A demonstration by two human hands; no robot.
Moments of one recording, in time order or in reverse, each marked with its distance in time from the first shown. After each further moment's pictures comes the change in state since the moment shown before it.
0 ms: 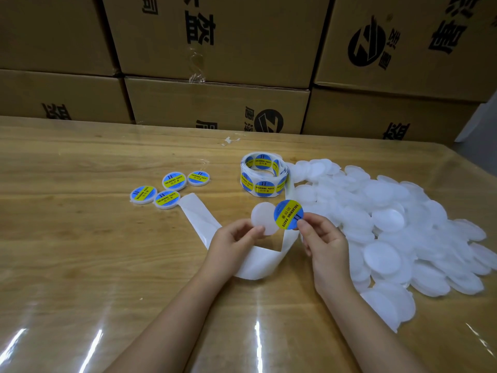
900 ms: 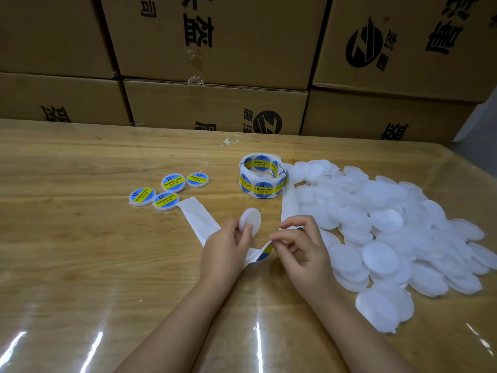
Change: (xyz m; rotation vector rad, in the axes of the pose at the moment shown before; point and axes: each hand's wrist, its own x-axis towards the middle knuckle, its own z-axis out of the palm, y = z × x) left_hand 0.005 -0.022 0.003 0.627 0.303 -0.055; right_hand -0.013 0.008 0.005 -0.499 -0.278 -0.594
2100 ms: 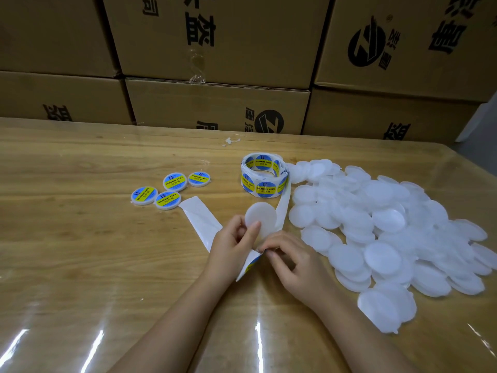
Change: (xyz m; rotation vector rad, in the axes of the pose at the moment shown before) left_hand -0.003 0.005 -0.006 -0.554 -0.168 0.054; right_hand -0.003 -0.002 -0.001 -0.060 -0.278 -0.023
